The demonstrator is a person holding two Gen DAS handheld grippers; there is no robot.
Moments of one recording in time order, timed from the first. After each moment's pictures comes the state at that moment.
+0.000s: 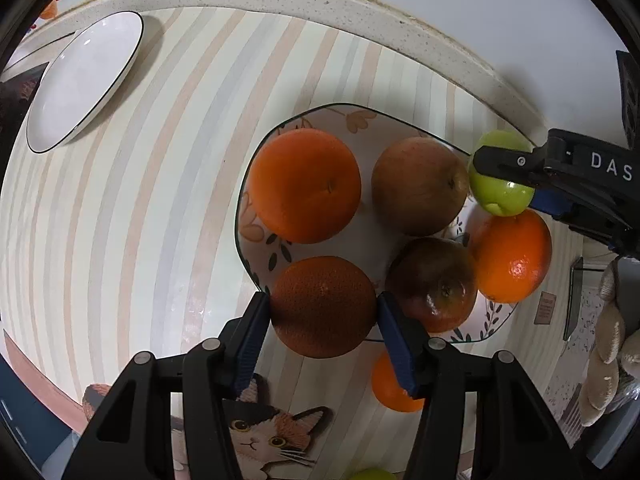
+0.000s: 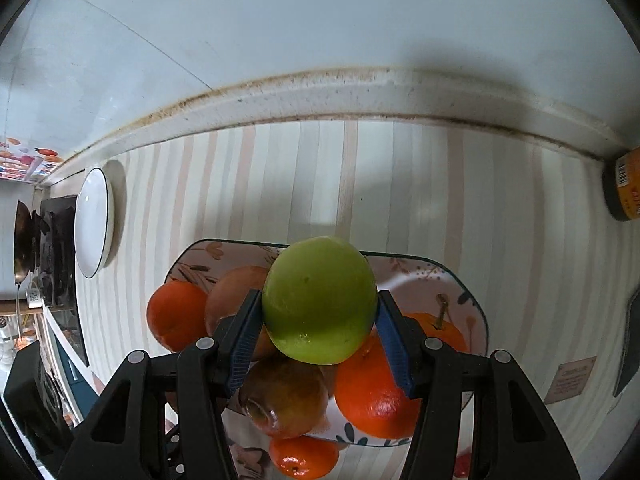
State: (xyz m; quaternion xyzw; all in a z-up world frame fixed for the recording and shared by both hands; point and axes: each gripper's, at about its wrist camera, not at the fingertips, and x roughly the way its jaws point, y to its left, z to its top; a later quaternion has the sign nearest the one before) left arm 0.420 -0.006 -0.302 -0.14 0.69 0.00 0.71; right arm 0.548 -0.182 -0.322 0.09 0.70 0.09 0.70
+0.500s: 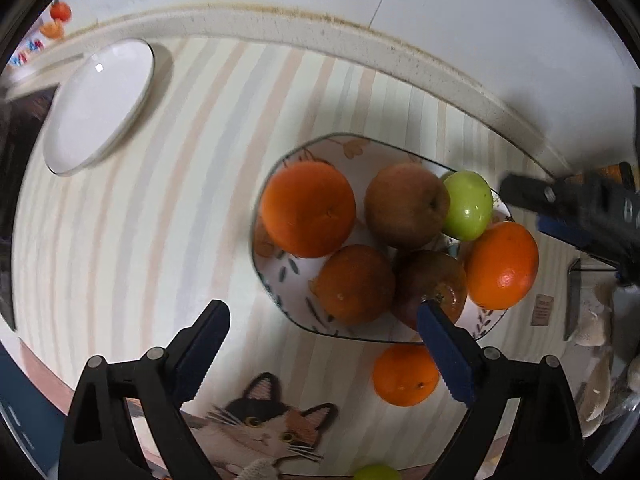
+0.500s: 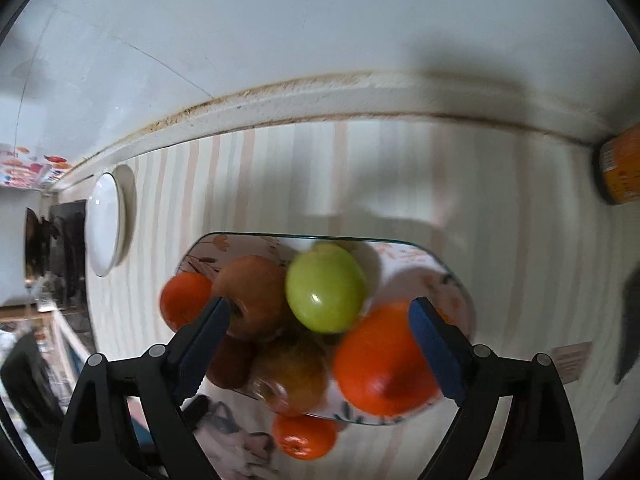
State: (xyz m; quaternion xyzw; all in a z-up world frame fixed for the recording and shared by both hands) left arm 0.422 0.003 -0.271 -0.11 0.67 0.00 0.73; right arm 0.531 -0.195 -0.280 0.07 0.68 0.08 0.72
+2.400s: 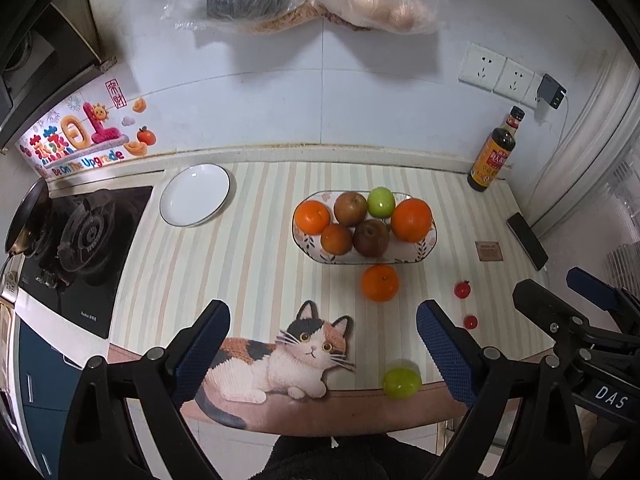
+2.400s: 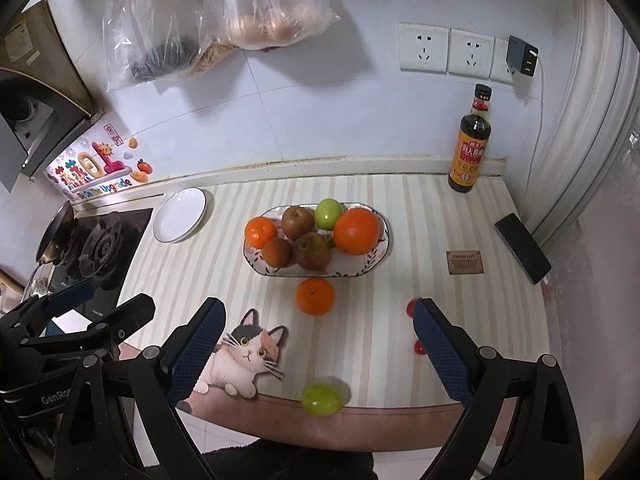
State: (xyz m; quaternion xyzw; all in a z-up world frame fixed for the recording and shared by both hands) left arm 0.218 -0.014 -0.077 -0.01 0.51 -0.03 0.86; right arm 0.209 -0.195 -0.062 0.06 0.49 0.04 0.87
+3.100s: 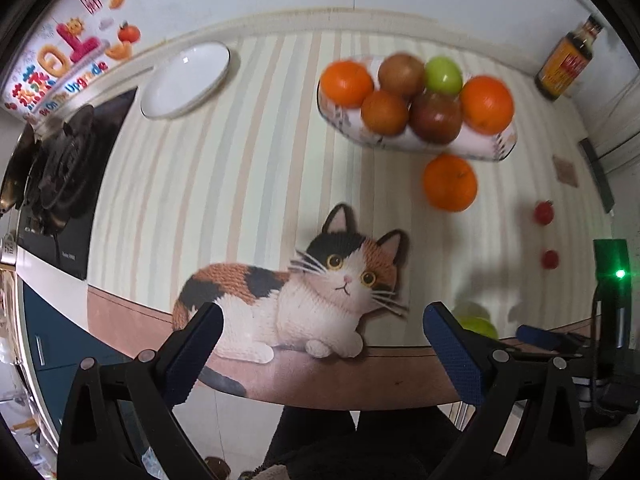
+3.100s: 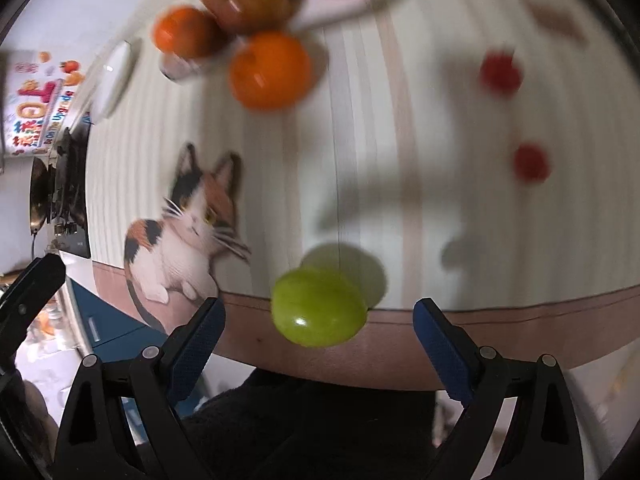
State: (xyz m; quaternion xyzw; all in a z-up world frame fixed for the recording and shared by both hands) left arm 0.241 -0.006 -0.229 0.02 0.65 0.02 0.76; right arm 0.229 -0.206 -0.338 0.17 0.75 0.08 0.64
